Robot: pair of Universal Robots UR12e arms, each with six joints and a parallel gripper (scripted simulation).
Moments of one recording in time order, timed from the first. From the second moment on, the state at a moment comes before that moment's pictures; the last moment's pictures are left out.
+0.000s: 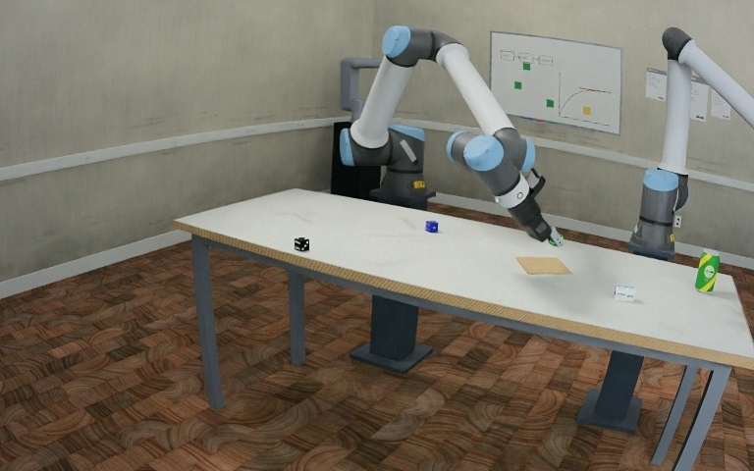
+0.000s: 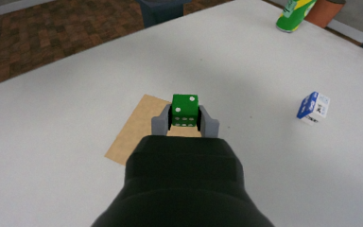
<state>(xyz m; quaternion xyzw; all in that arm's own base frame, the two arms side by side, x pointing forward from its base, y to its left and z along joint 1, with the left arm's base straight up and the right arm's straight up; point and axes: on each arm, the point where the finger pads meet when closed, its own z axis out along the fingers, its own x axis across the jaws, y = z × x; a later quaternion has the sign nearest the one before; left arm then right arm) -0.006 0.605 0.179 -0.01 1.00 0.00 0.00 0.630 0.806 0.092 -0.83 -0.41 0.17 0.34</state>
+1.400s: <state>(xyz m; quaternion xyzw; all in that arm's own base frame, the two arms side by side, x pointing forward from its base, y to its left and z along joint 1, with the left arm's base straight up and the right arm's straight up) -0.006 0.605 0.179 -0.01 1.00 0.00 0.00 0.632 0.808 0.043 -0.83 -0.41 0.17 0.34</state>
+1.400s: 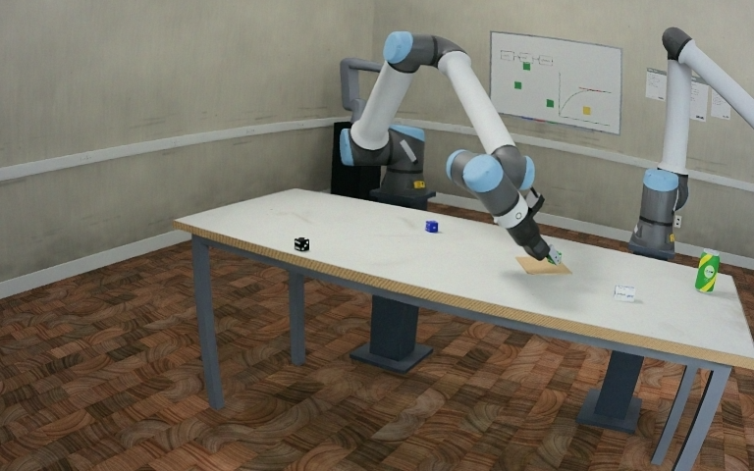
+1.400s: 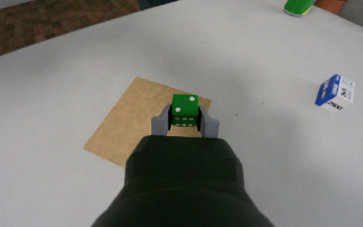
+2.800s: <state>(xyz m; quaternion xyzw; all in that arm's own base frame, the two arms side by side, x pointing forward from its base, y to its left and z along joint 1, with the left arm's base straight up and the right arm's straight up) -0.006 0.605 0.179 -0.01 1.00 0.00 0.00 0.632 0.809 0.035 -0.83 -0.41 0.17 0.34</state>
